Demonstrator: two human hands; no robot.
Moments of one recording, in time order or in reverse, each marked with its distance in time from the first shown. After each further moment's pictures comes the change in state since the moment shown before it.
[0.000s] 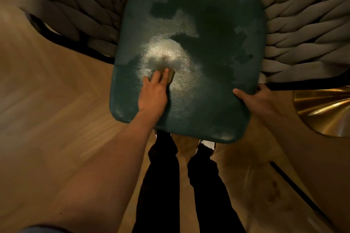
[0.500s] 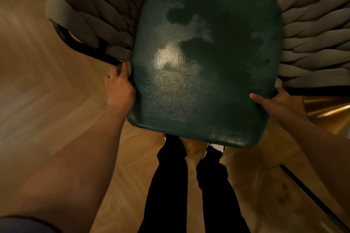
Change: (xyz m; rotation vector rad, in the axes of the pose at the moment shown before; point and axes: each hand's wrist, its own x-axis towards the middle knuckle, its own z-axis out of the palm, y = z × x) left_hand 0.028 -0.140 -0.016 -0.052 0.179 -0.189; right_hand 0.004 -0.001 -0.002 0.019 -0.019 0.030
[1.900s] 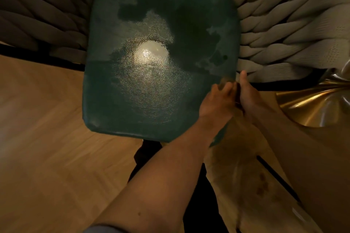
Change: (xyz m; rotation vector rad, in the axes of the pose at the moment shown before) left_hand -0.097 0.346 0.041 -0.197 -0.429 0.525; right_hand 0.088 0.069 -0.023 0.316 -0.105 0.163
